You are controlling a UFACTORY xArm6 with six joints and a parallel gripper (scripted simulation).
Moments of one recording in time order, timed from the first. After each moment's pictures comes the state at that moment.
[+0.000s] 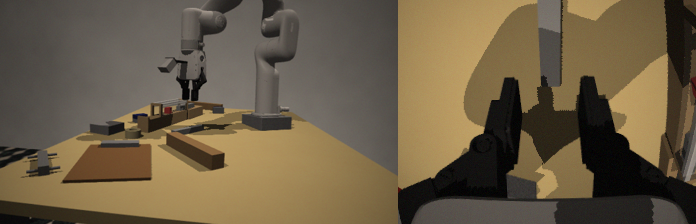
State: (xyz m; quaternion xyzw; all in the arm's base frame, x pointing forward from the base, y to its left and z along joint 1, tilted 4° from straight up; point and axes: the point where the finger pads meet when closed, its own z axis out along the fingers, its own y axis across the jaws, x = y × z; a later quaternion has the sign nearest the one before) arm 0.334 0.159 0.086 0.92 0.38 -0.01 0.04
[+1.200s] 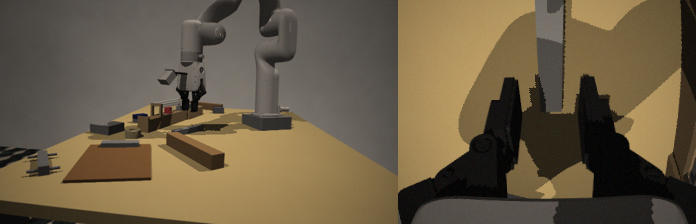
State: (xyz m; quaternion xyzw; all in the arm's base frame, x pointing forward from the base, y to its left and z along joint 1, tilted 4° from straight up) arm 0.334 0.157 0.048 0.92 0.38 -0.01 0.04
